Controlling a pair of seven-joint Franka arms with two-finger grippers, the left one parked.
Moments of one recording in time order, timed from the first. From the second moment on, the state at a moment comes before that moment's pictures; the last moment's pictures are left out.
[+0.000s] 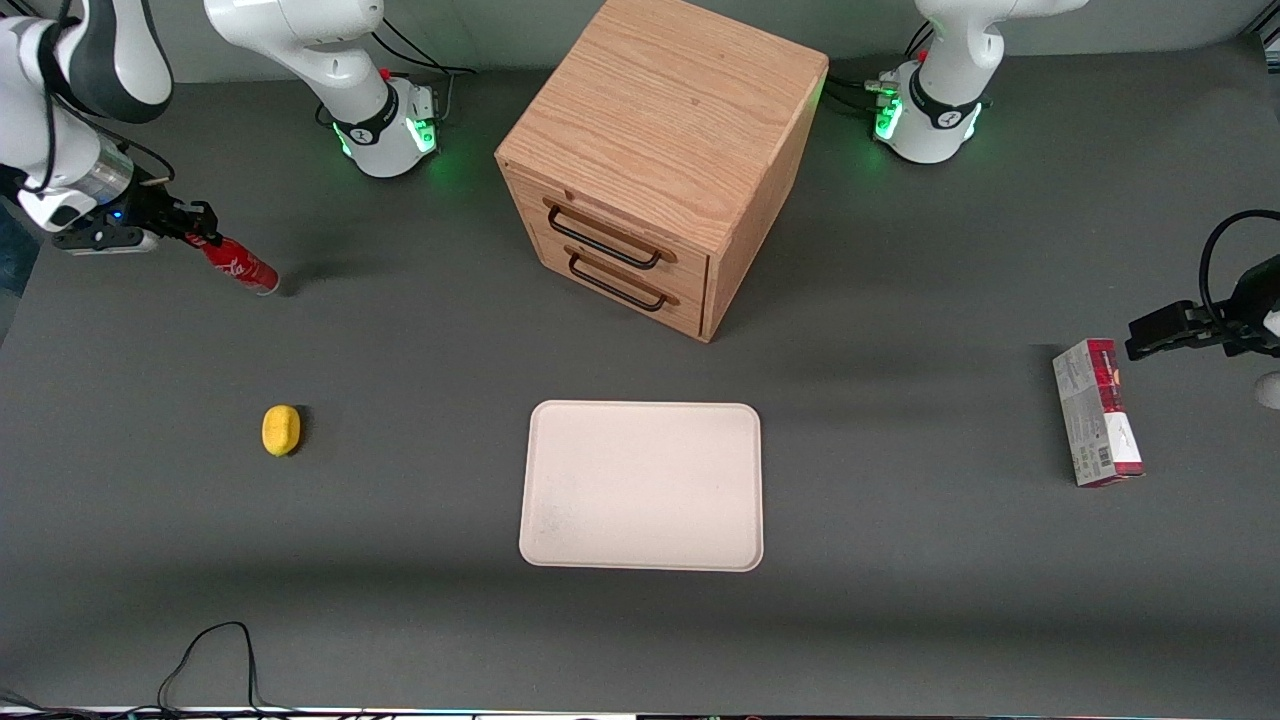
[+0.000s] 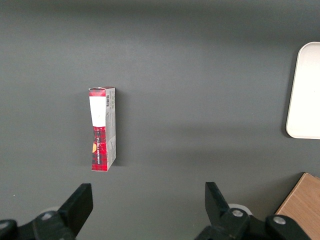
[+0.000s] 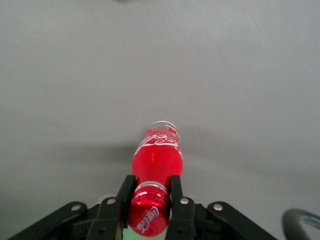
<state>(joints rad) 0.08 -0.49 -0.47 -2.59 -0.24 2.06 -0.21</state>
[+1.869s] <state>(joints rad) 0.10 0.65 0.53 -1.06 -0.21 1.78 0.39</state>
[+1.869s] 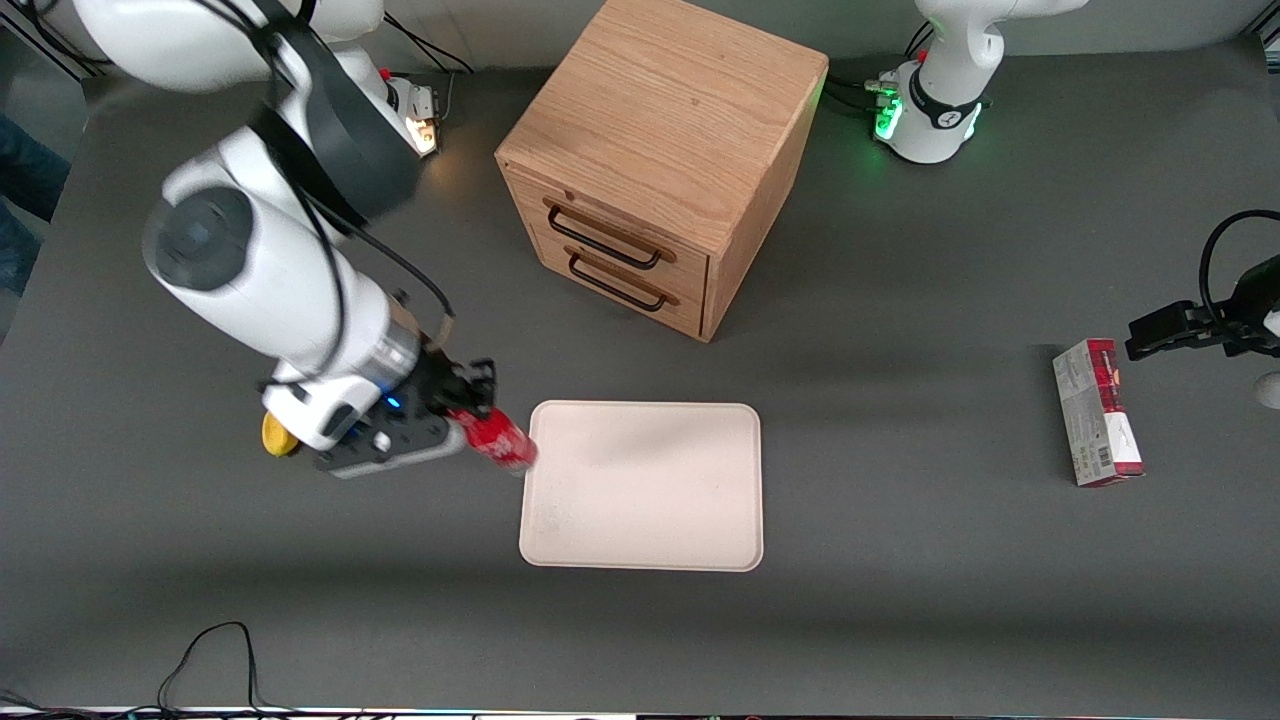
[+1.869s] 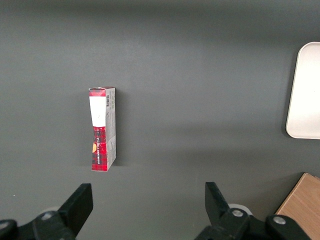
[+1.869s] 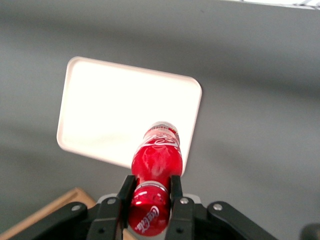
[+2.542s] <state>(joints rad) 0.10 0.90 0.56 -1.06 -0.38 1.99 0.38</state>
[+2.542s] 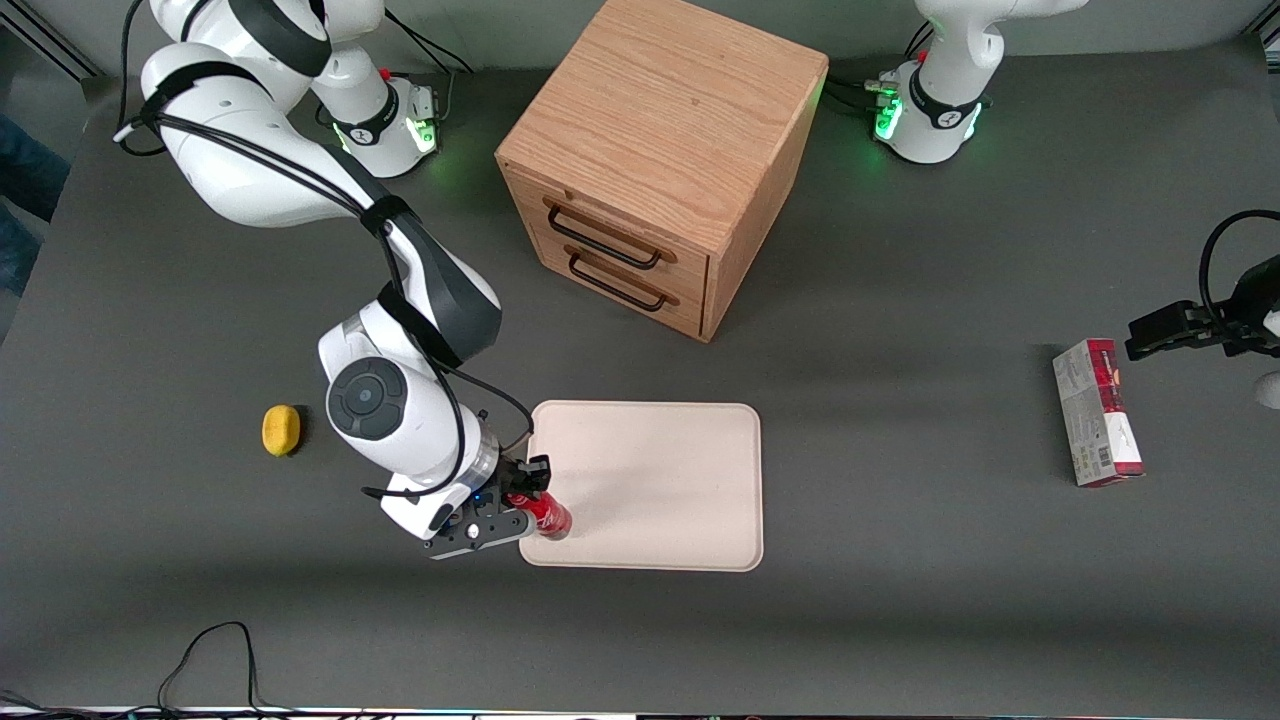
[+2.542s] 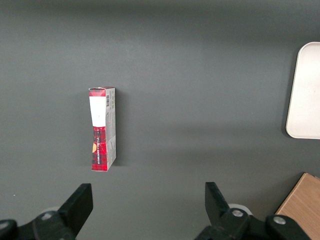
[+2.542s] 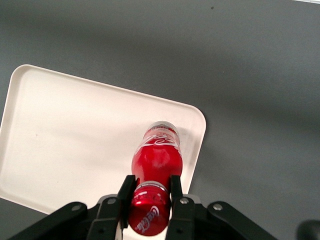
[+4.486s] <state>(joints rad) 0.07 0.40 0.31 -1.35 -0.06 1.78 0.35</state>
